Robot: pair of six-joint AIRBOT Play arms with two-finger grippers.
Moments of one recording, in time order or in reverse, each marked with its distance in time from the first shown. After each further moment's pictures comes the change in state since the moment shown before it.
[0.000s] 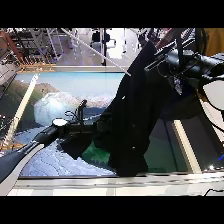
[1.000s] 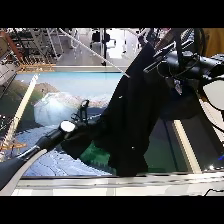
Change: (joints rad) left arm -0.079 0.068 0.010 0.285 0.341 -0.309; right arm 0.000 0.000 0.000 0.027 0.051 0.001
